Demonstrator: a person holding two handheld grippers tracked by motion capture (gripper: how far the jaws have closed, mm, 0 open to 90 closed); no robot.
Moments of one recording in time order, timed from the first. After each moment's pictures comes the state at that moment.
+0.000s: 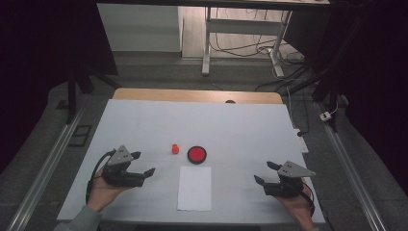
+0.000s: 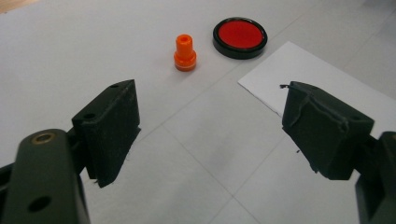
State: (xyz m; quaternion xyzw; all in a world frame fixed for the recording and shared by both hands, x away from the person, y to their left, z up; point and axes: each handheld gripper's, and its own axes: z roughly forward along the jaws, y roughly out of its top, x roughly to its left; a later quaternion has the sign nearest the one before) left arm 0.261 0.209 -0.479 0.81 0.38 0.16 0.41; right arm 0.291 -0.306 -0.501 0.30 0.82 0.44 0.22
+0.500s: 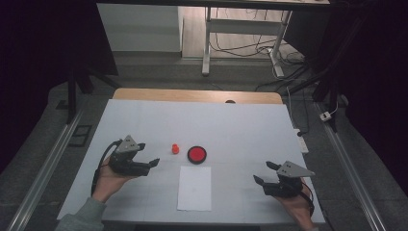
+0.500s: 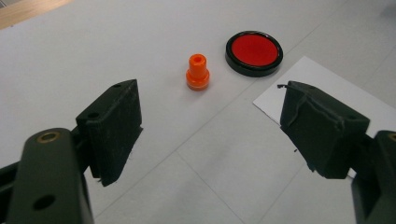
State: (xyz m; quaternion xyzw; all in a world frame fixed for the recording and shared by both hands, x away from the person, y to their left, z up) left arm 0.289 0.200 -0.471 0.82 0.38 0.17 0.40; right arm 0.291 -0.304 -0.502 0.29 0.82 0.44 0.22
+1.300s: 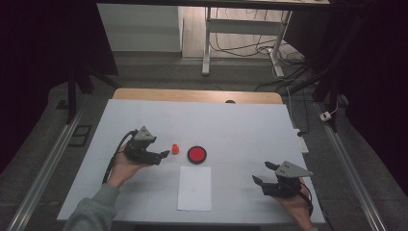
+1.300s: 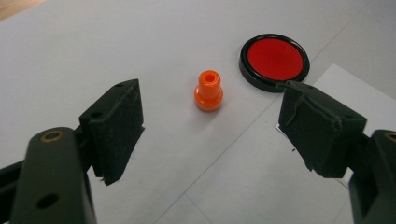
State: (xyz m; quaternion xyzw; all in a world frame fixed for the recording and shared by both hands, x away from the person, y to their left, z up) left arm 0.336 0.176 -0.481 0.83 0.38 0.15 0.38; right arm 0.292 -0.301 -0.504 0.29 0.82 0.44 0.22
